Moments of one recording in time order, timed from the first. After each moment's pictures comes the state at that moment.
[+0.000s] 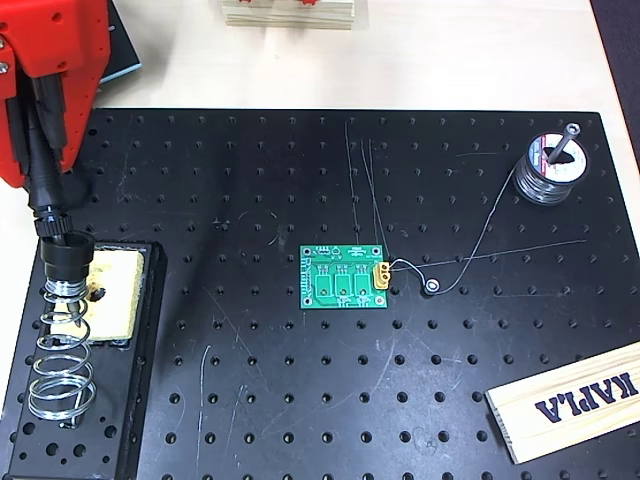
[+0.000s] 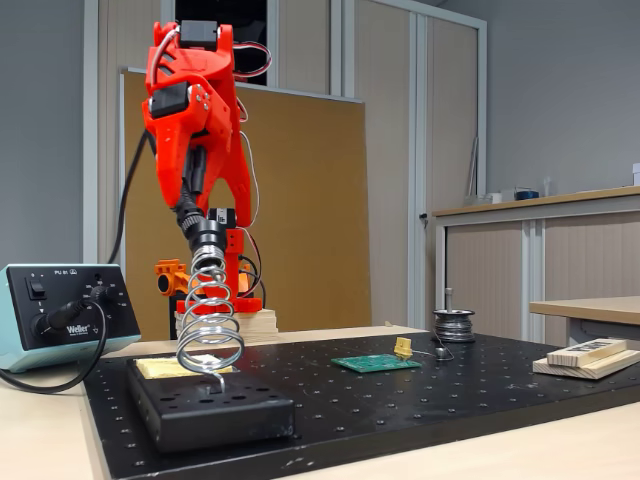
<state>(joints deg) 12.4 71.4 56.0 83.4 21.5</state>
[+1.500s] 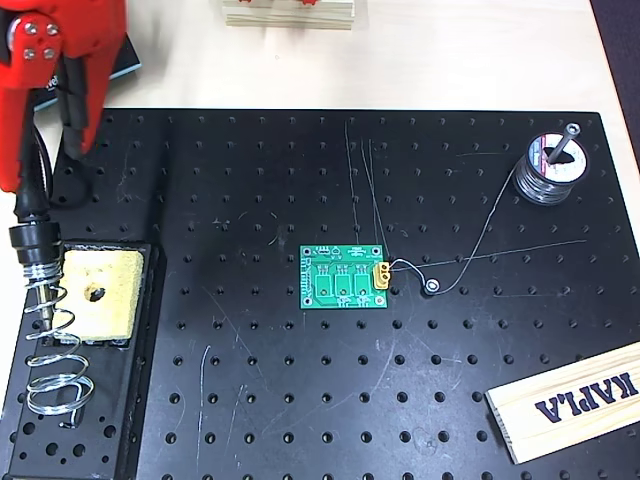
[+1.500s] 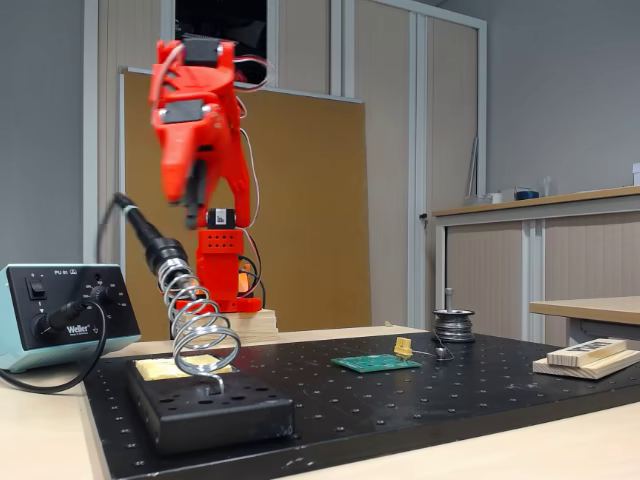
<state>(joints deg) 18.1 85.3 77.7 74.5 5.4</state>
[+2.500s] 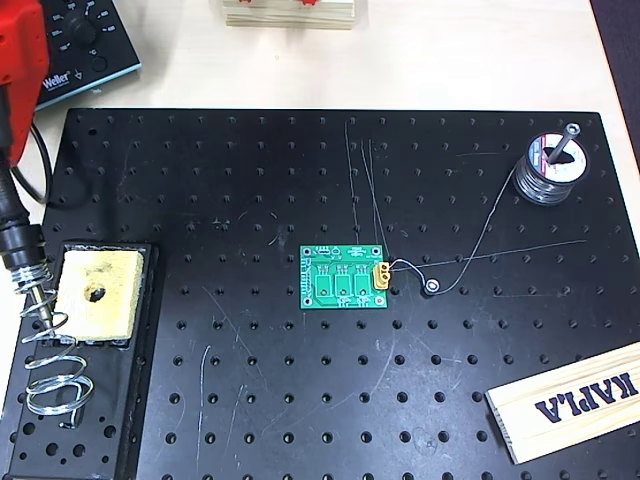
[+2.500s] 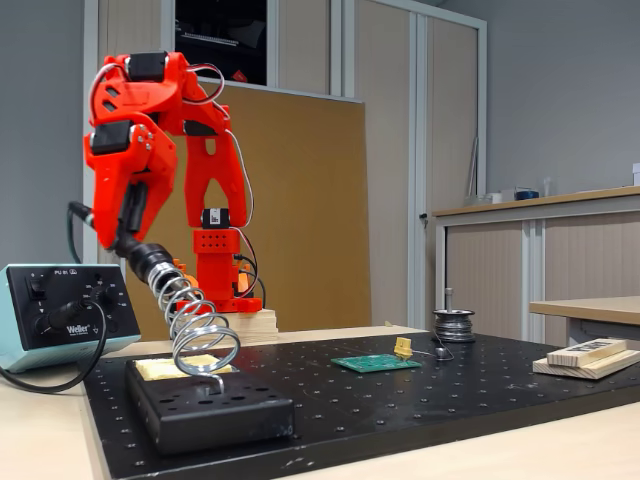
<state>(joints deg) 23.6 70.0 64.5 74.4 8.2</state>
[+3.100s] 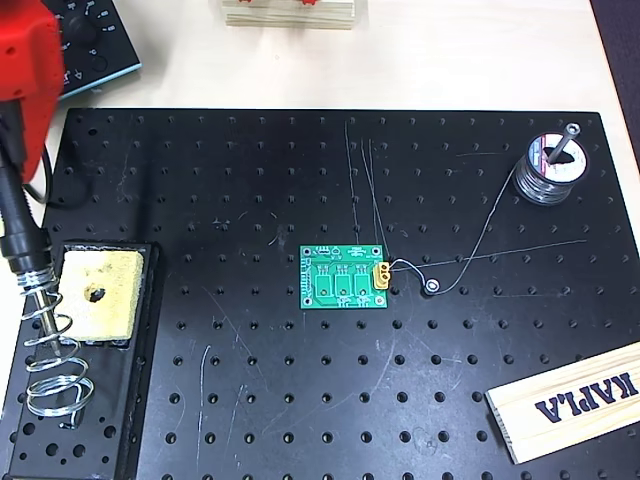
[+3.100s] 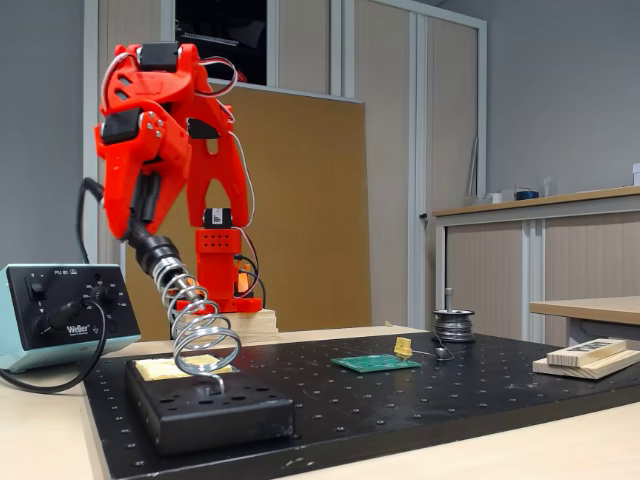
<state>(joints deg) 18.4 67.6 60.1 75.8 16.3</state>
